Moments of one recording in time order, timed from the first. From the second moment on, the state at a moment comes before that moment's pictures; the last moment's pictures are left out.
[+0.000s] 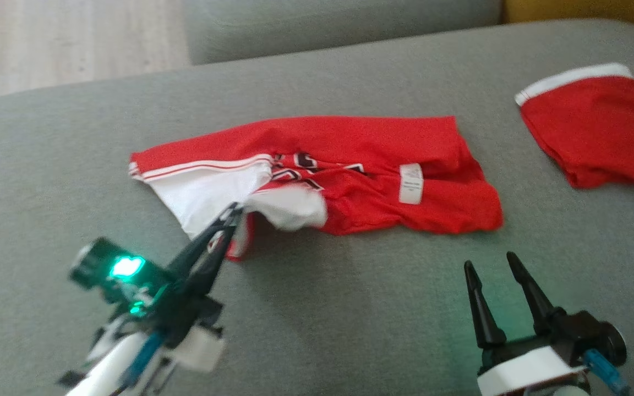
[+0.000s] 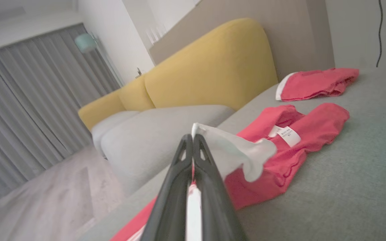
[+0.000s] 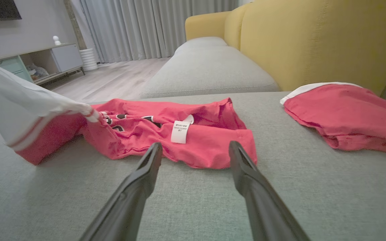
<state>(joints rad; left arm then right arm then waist) -0.32 0.42 -0.69 0.15 -0.11 0.13 -0.26 0.09 -0.05 0.12 0.17 0.08 0.13 -0.26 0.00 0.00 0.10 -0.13</state>
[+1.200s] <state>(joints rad) -0.17 0.63 -0.39 -0.07 -0.14 0.14 -0.26 -0.02 -0.09 0.19 0.54 0.02 0.13 -0.26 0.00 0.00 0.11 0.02</state>
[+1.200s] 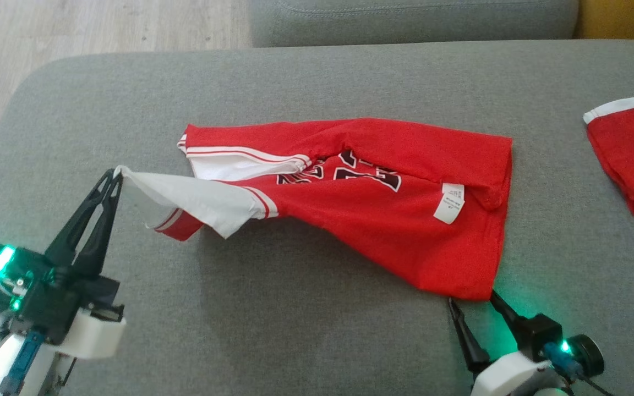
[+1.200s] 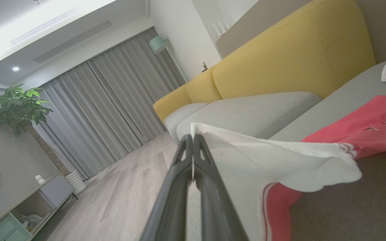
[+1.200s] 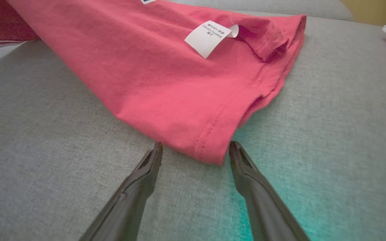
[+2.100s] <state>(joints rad) -0.56 0.59 -0.26 -0.26 -0.18 -0.08 -0.26 -0.21 -0.41 -0.01 -0.20 0.33 0.13 -0.10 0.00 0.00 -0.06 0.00</state>
